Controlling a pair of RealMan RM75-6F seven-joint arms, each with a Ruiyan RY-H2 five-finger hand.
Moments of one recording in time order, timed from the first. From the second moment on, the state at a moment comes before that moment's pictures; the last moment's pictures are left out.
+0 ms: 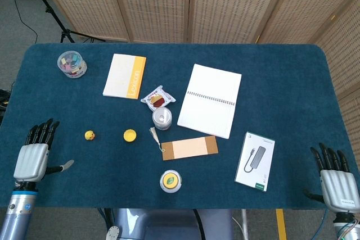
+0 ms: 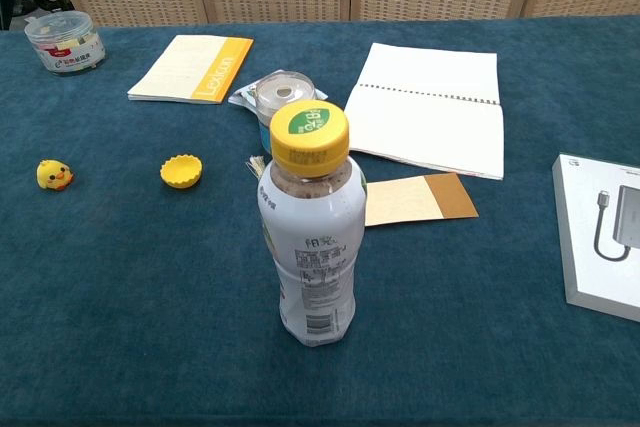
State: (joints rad) left arm -0.17 -1.27 -0.07 -1.74 1.36 1.42 0.29; right arm 0.00 -1.05 0.01 -1.84 -1.42 1.47 -0.39
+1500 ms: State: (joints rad) left arm -0.19 -1.27 -0.08 -1.73 1.30 1.36 0.31; right arm 0.00 -1.04 0.01 -1.85 -1.42 1.49 -0.38
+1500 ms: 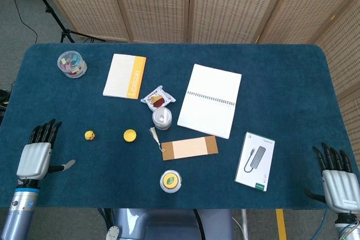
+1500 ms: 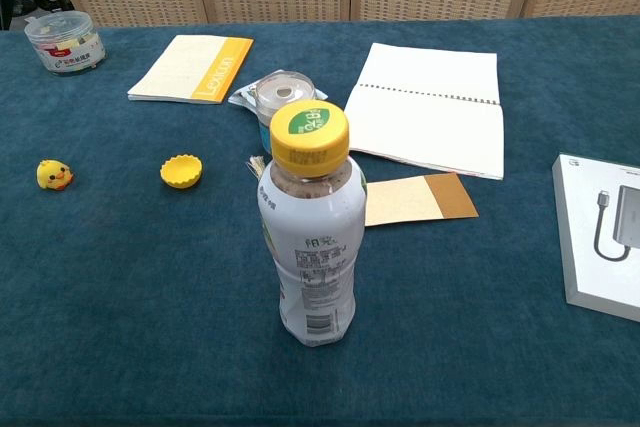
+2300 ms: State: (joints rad) left arm -0.38 -1.21 -0.19 -1.67 1.02 1.11 0.36; right arm 0.00 -1.05 0.01 -1.85 -1.43 1.49 -0.39
